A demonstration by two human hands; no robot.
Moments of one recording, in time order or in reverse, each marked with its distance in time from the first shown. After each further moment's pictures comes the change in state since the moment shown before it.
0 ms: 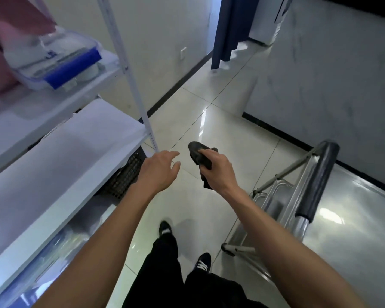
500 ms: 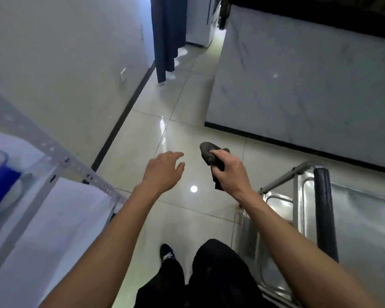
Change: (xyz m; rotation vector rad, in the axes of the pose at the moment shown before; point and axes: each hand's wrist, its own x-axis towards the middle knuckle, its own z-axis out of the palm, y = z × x) left_hand 0.263 0.035 -0.037 0.033 -0.146 0.315; right_hand 0.177 0.051 -0.056 -0.090 0.246 0.232
